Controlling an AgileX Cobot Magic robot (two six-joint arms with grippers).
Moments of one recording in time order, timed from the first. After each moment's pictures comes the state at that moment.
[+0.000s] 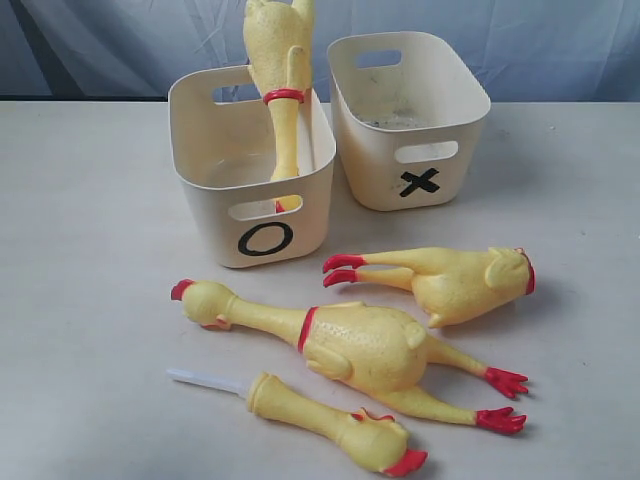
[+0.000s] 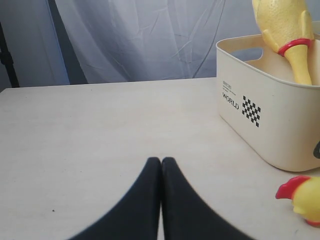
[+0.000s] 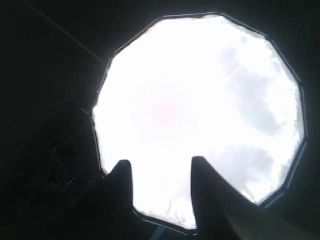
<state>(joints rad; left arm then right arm) -0.04 0.00 0.01 0.00 0.25 0.03 1.33 1.51 -2.13 1.39 0.28 -2.03</state>
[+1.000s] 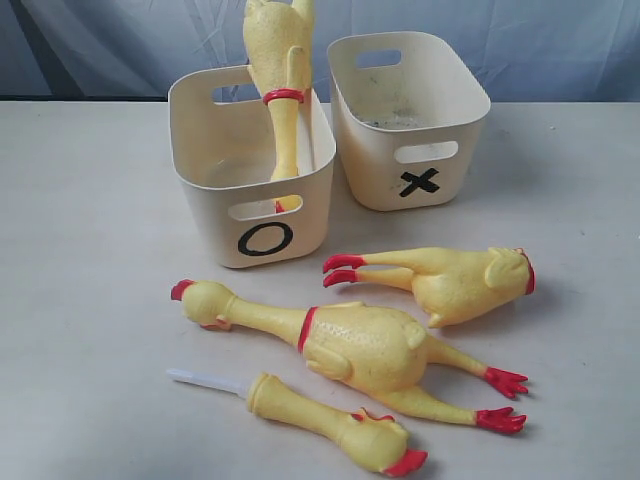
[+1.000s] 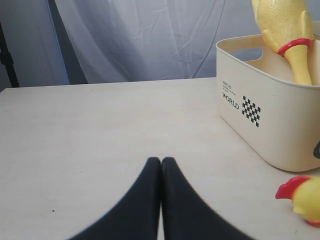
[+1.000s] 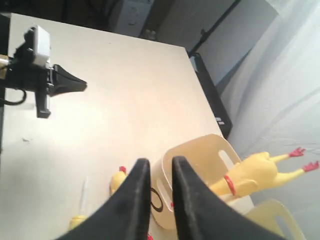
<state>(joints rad) -0.04 0.00 0.01 0.00 0.25 0.03 1.33 1.17 -1.80 -0.29 1.22 -0.31</state>
